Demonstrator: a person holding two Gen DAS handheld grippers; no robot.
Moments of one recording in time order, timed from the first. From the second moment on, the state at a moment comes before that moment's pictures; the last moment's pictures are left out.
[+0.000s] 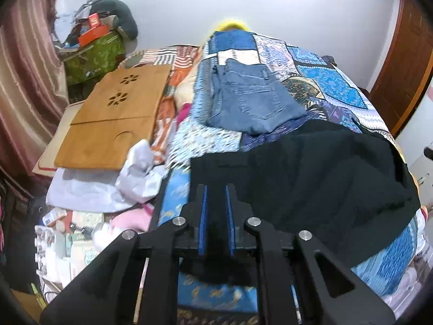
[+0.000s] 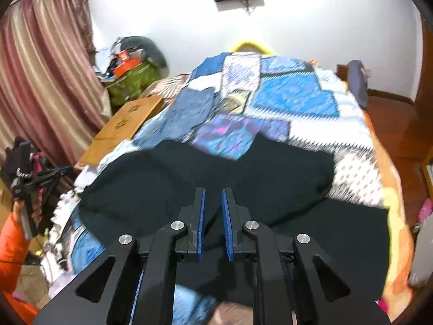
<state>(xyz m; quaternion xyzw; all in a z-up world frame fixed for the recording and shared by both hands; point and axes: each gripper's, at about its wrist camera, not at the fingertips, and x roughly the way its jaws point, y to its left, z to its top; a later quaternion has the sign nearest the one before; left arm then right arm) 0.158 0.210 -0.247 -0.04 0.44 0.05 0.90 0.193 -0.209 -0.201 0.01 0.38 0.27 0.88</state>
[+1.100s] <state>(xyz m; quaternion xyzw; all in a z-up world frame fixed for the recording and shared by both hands) 0.290 0.141 -0.298 0.00 0.50 0.03 0.87 0.399 -0.171 -0.298 -0.03 0.53 0.26 0.81</state>
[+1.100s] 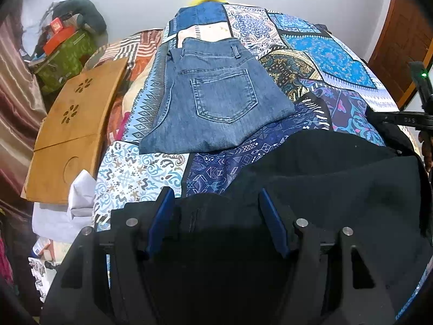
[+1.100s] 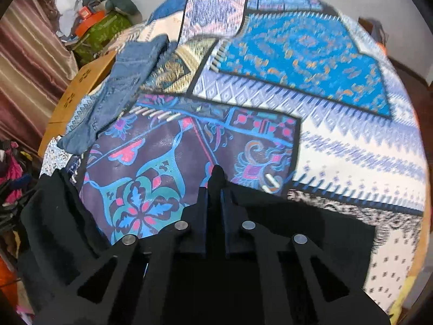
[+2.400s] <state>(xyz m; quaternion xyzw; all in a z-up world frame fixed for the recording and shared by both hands) 0.150 0.197 -0.250 -0.02 0.48 0.11 0.87 0.170 -0.363 -0.263 -0.05 0.47 0.05 0.88</state>
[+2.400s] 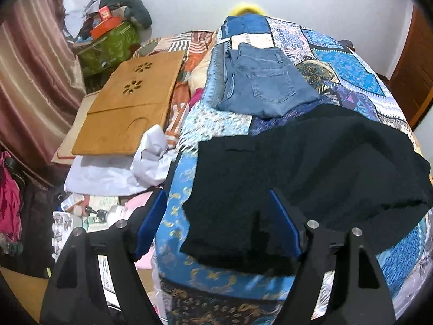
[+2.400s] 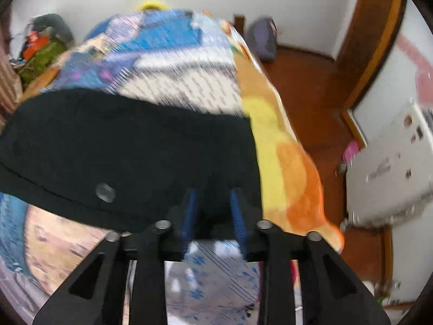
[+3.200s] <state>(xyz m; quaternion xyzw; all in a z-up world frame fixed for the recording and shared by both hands) 0.156 0.066 -0.292 0.12 0.47 -0.09 0.87 0.157 -0.120 -0.272 -0.17 0.41 0.36 0.82</state>
